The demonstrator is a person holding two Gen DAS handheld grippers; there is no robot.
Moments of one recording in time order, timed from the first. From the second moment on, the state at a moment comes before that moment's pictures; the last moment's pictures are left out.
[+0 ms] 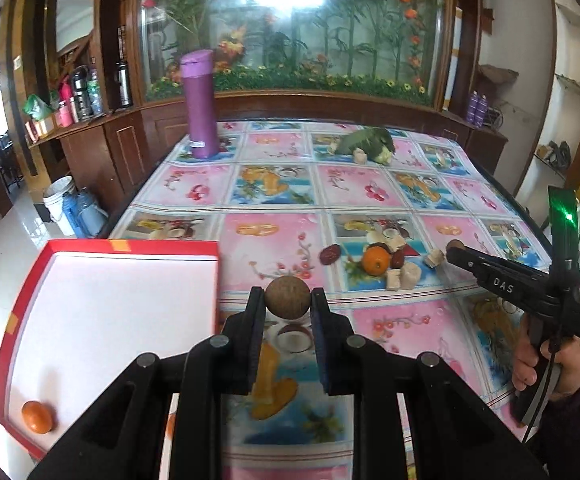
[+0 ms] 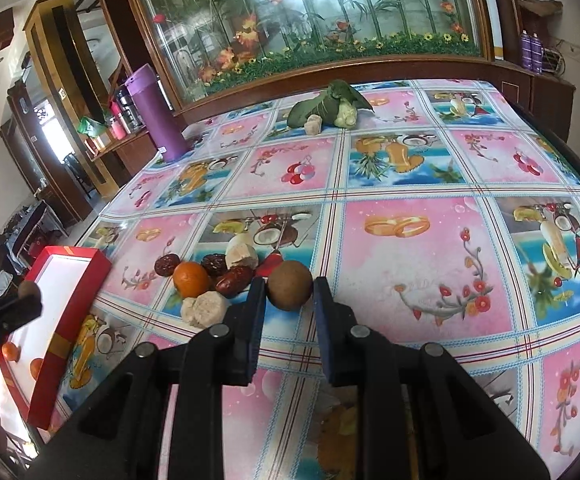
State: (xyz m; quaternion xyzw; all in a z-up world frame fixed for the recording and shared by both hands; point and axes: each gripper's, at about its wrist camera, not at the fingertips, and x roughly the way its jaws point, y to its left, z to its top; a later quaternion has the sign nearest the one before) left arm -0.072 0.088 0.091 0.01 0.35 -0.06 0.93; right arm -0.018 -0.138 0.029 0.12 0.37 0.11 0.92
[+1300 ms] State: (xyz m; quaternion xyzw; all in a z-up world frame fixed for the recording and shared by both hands) left arm -0.084 0.290 0.033 -0.03 0.41 0.16 0.90; right arm -0.032 0.184 0.025 -0.01 0.49 0.30 0.82
